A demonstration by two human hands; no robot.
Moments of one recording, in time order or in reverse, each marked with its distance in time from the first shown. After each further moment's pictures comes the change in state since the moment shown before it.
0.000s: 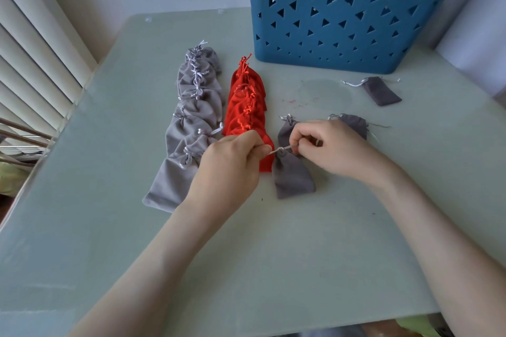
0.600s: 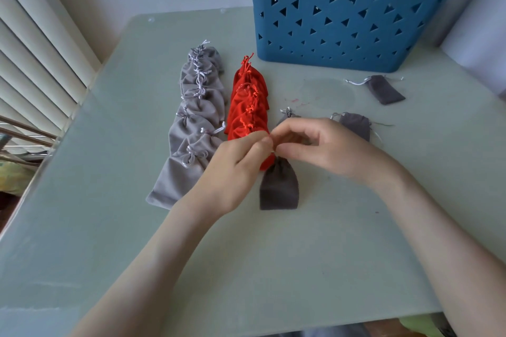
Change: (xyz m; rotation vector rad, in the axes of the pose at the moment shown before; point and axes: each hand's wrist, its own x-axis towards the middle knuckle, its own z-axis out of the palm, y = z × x) left_hand 0.003 0.014 -0.015 -0.517 -0.262 -0.205; right_hand -0.002 -0.011 0.001 0.480 -0.204 -0.126
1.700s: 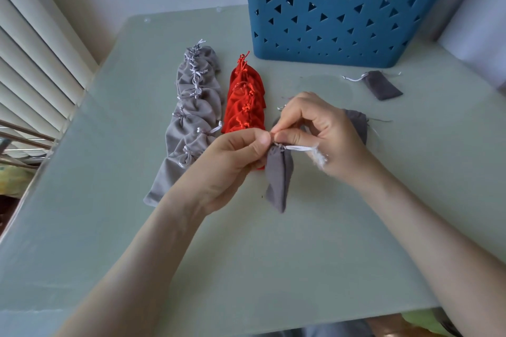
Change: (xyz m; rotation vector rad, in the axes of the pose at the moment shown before) left_hand 0.005 -0.007 -0.001 -0.690 -0.204 -0.183; right_hand 0.005 0.004 0.008 -0.126 0.353 -0.438
